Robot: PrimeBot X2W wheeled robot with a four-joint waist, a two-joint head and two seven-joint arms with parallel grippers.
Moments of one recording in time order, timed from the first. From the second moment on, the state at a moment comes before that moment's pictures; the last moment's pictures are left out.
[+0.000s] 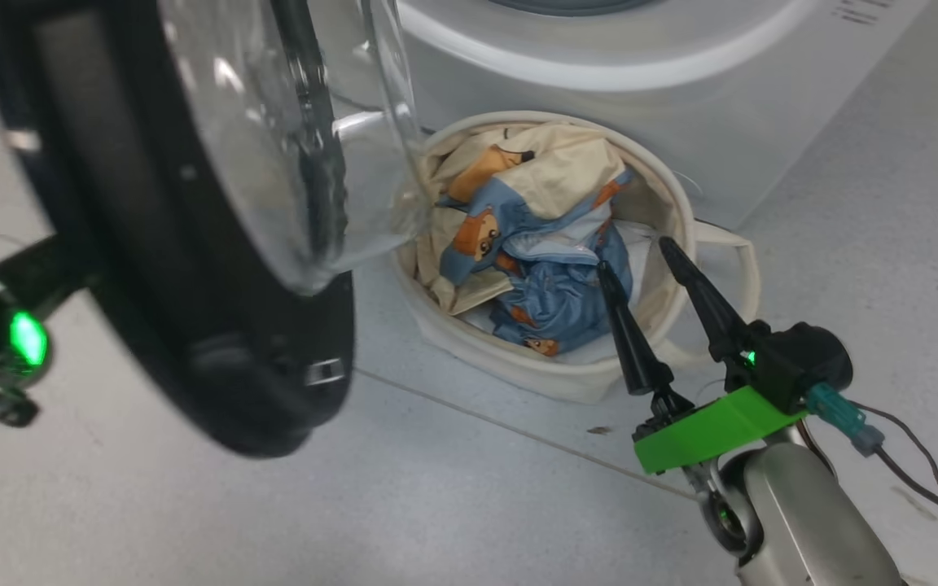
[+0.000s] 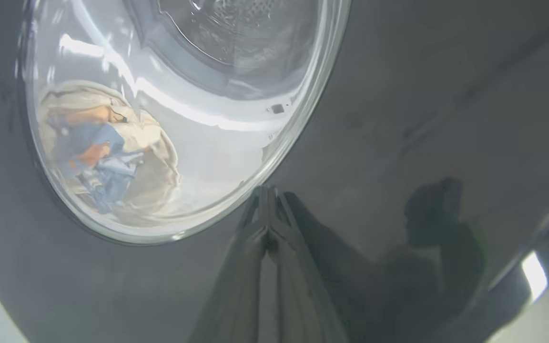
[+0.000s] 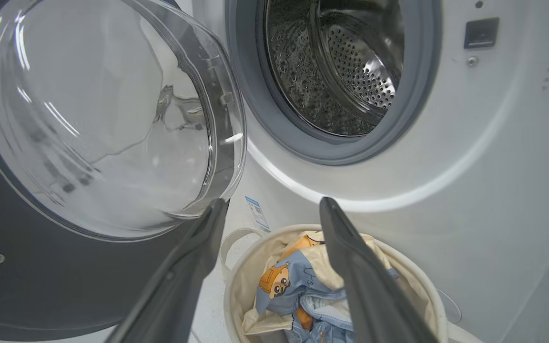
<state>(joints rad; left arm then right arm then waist) -0.50 0.56 0.07 -0.09 -1.83 0.05 0.88 -0.32 -0.07 0.28 0.17 0.19 0.13 -0.25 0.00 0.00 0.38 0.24</state>
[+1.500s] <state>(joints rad) -0.71 0.23 -0.30 0.16 -1.47 -0.12 0.60 -0.30 -0.06 0.09 0.14 0.30 0.13 -0.25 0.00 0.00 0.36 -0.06</state>
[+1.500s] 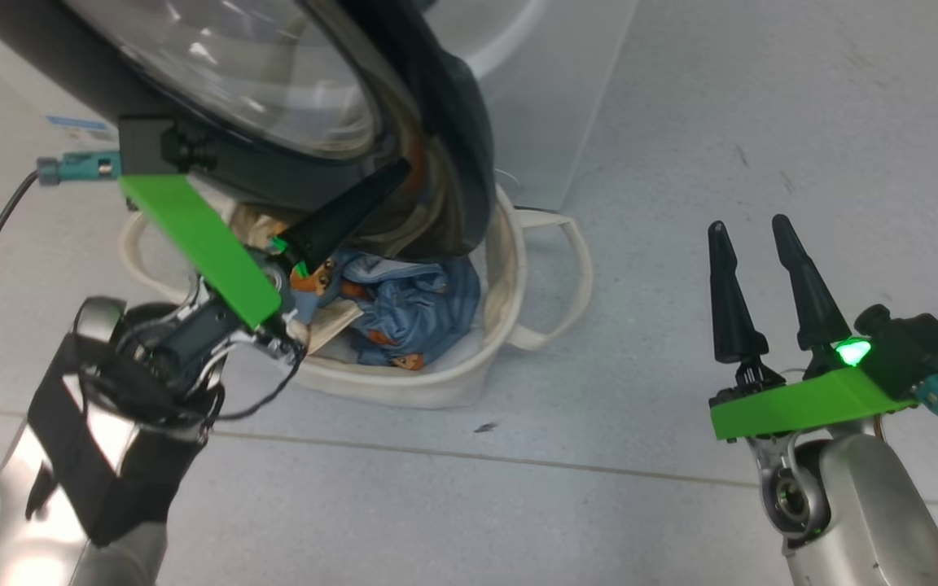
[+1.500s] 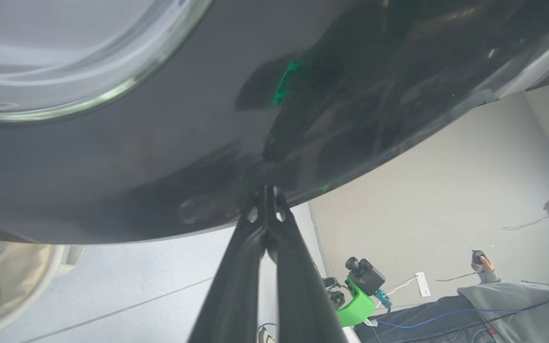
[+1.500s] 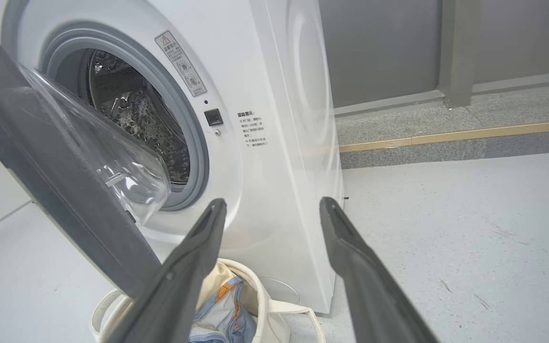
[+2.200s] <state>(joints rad) -0.43 0.40 -0.37 0.18 -0.76 -0.03 -0.13 -0.26 -0.06 0.16 0.09 0.30 0.13 -0.25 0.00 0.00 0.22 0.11</state>
